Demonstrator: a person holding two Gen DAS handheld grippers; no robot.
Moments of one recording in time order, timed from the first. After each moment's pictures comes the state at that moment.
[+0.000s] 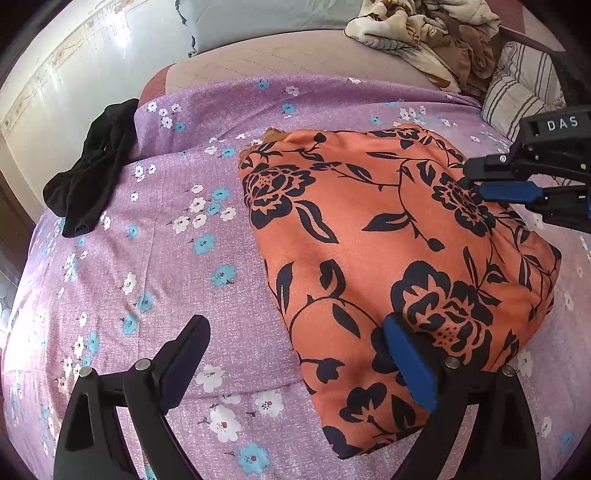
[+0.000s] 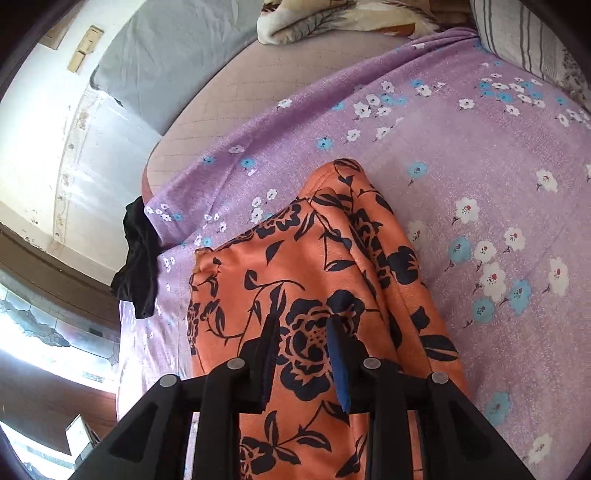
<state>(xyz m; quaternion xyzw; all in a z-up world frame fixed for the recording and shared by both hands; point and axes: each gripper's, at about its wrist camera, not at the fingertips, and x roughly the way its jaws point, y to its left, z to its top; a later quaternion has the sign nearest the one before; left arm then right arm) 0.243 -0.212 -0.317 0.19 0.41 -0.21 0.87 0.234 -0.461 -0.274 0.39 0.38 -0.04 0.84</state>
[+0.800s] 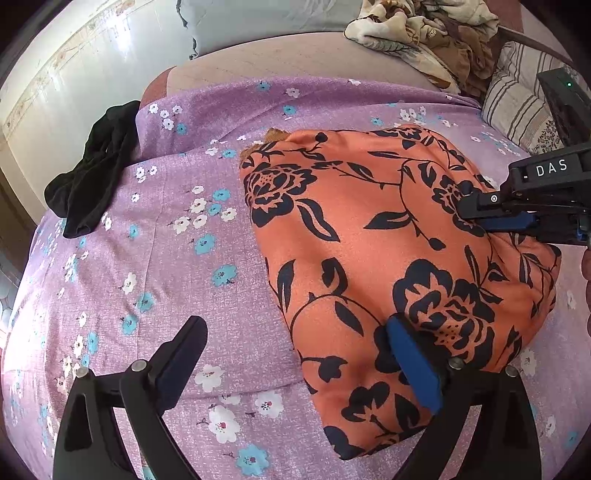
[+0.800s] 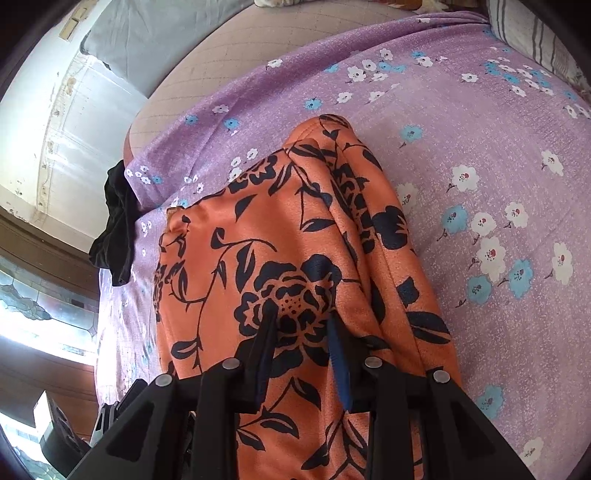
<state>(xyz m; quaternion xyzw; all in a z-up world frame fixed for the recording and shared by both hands) 0.241 -0.210 -0.320 0.19 0.40 -0.21 0.87 0.243 -0.454 -0.300 0.36 0.44 -0.03 0.83</state>
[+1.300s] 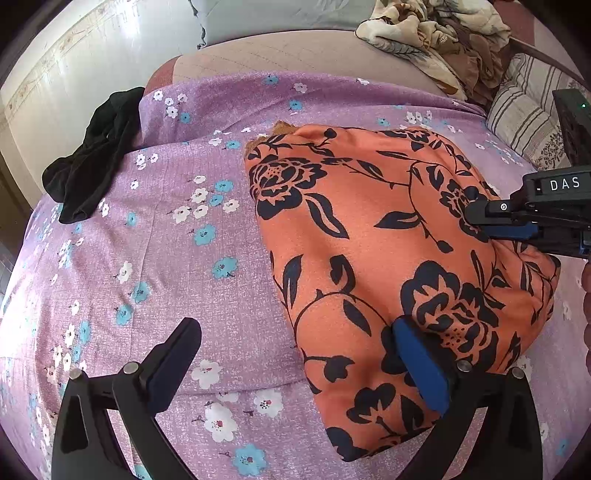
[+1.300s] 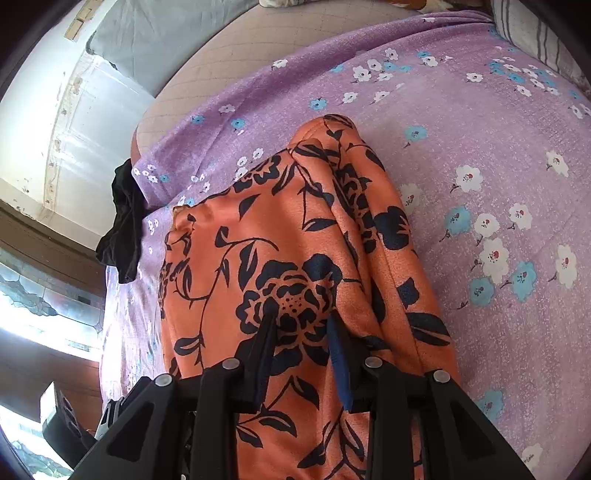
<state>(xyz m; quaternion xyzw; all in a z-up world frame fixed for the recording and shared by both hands) 0.248 -0.204 -0.322 0.16 0.42 -0.21 0.87 0.239 -0.458 -0.300 0.36 0.43 -0.02 0.83</state>
